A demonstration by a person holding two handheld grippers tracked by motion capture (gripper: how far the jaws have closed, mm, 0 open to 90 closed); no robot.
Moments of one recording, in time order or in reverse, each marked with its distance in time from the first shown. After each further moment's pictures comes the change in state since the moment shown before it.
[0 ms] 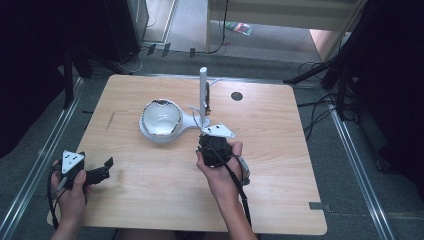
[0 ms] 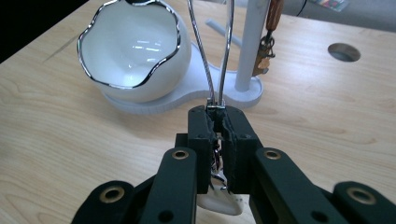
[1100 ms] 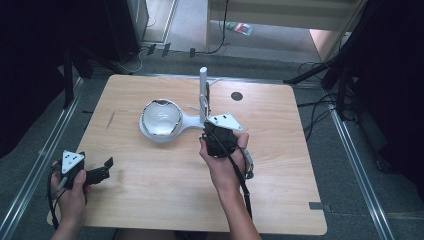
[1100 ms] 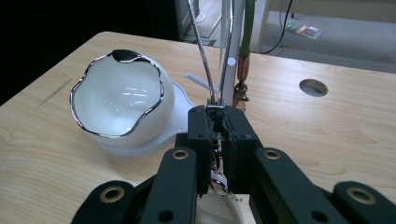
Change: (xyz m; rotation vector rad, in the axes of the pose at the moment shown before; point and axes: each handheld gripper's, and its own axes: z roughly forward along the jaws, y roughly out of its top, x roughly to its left) left arm 0.000 0.000 0.000 0.001 0.000 -0.002; right arm -0.008 0.025 -0.011 -0.116 -0.042 0.033
